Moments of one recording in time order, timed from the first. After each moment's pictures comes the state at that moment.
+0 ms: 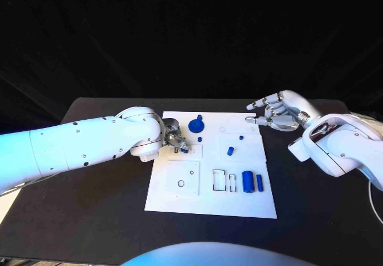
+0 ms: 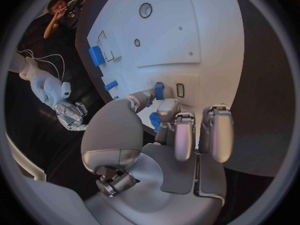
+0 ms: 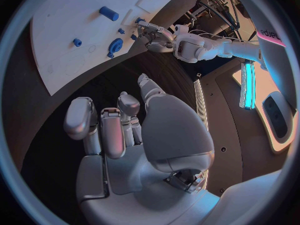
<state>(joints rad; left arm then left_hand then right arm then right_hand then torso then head) 1.26 -0.77 -0.08 1.54 -1.07 0.01 -0.66 1.09 -0.12 0.66 0.09 0.19 0.89 0.07 0.58 0.84 1.29 -0.02 1.17 1.09 1.47 -0.06 1.57 1.31 0.03 1.46 0.05 1.51 1.31 1.18 -0.94 0.04 1.65 -1.04 -0.41 0.02 1.30 -0.07 0.10 0.09 0.18 0.96 0.15 0.07 0.09 1.31 0.06 1.00 1.12 1.47 -0.01 1.41 1.31 0.08 1.25 0.10 1.35 1.07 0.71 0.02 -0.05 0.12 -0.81</state>
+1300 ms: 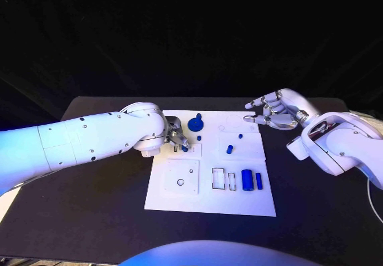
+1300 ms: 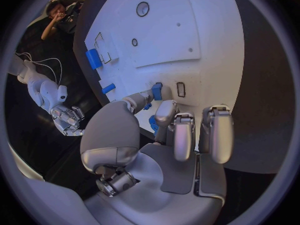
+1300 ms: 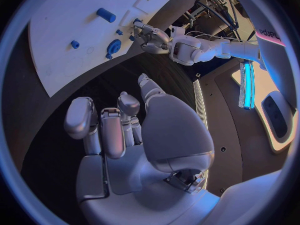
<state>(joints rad) 1.27 -0.71 -0.07 1.48 -1.08 0.08 -0.67 0.98 -0.10 0.70 0.04 0.21 0.92 0.04 0.60 0.85 1.33 -0.04 1.21 1.13 1.47 -0.08 1.57 1.31 0.03 1.47 0.03 1.51 1.31 1.18 -0.94 0.04 1.66 -1.04 -0.40 0.02 1.30 -0.07 0.10 0.09 0.19 0.96 0.15 0.07 0.09 1.31 0.06 1.00 1.12 1.47 -0.01 1.41 1.31 0.08 1.25 0.10 1.34 1.07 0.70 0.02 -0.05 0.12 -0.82</state>
